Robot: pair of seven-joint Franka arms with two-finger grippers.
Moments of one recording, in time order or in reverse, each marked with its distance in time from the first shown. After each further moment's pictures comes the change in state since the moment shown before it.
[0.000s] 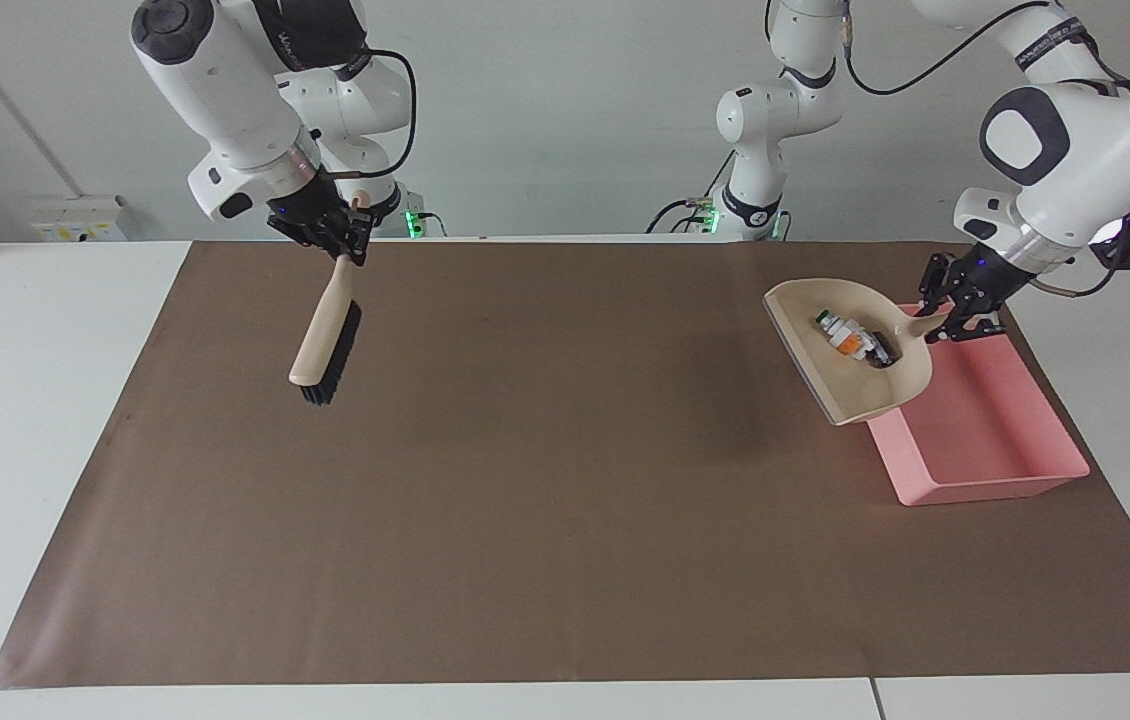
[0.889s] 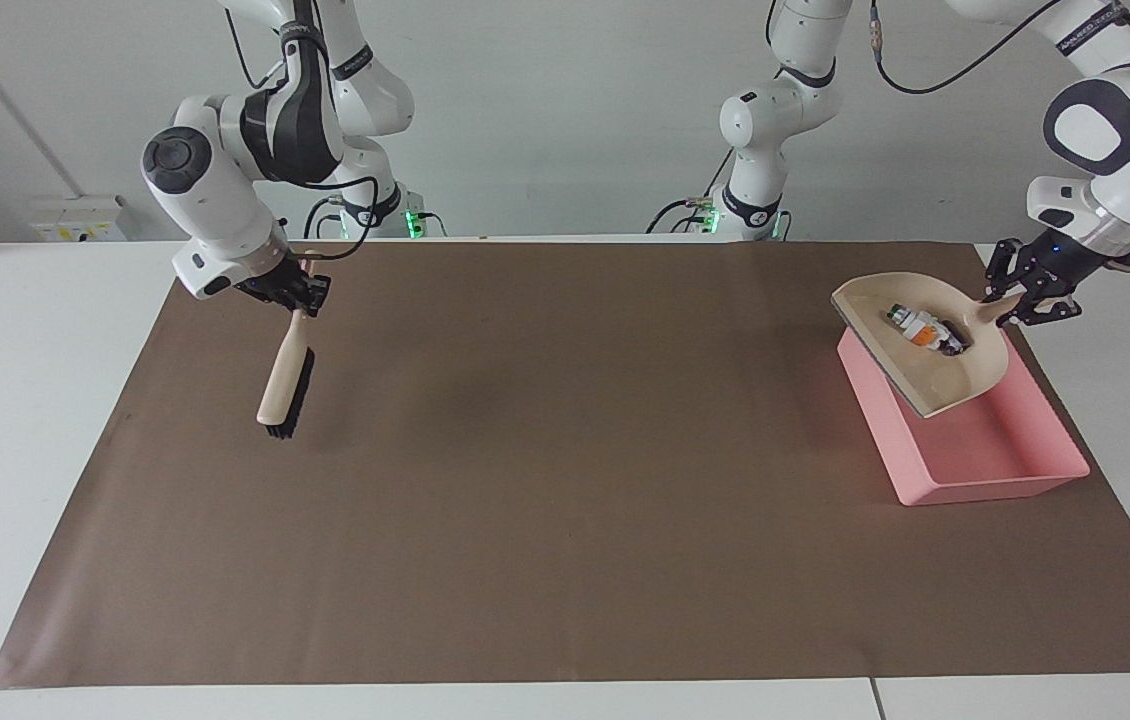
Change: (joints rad) left arm 0.143 0.018 0.011 0.026 0.065 -0.011 0.063; right arm -0.137 -0.045 0.006 -0.446 -0.161 0.362 -0.224
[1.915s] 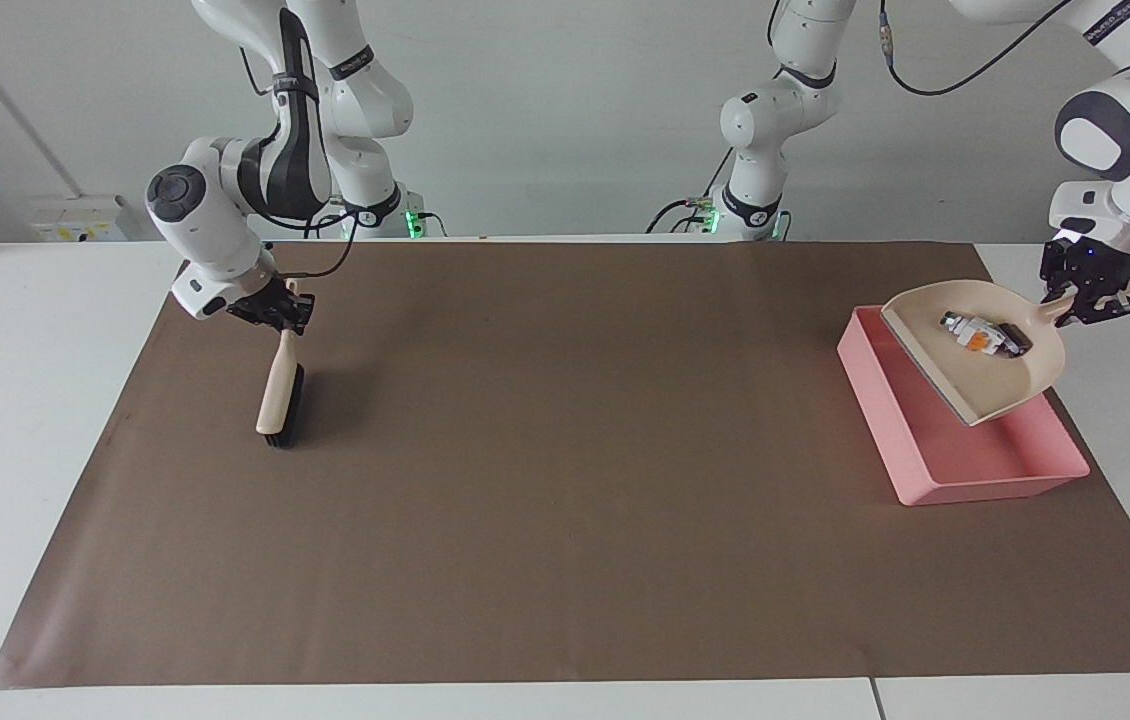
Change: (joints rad) left arm 0.014 0.040 -0.010 0.031 0.336 0.136 0.001; right arm -0.125 -0.008 -0.002 -0.201 -0.007 0.255 -0.223
